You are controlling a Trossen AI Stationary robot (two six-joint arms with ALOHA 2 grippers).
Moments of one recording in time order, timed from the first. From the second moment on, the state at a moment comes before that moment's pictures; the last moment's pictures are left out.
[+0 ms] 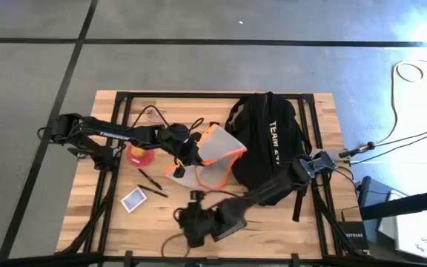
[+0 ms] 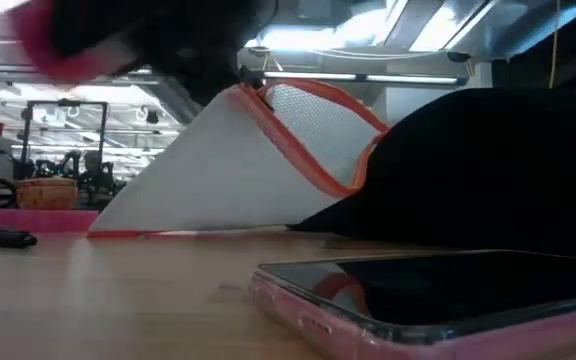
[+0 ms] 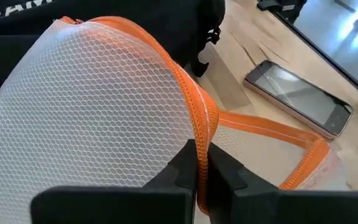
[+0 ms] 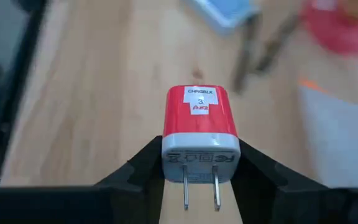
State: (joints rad) left arm 0.10 1.46 0.81 0.06 0.35 0.24; right arm 0.50 2.39 2.16 -0.73 0.43 0.34
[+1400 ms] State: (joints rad) left arm 0.10 1.46 0.81 0.05 0.35 0.26; right arm 0.23 2.03 1.57 -0.89 0.49 0.42
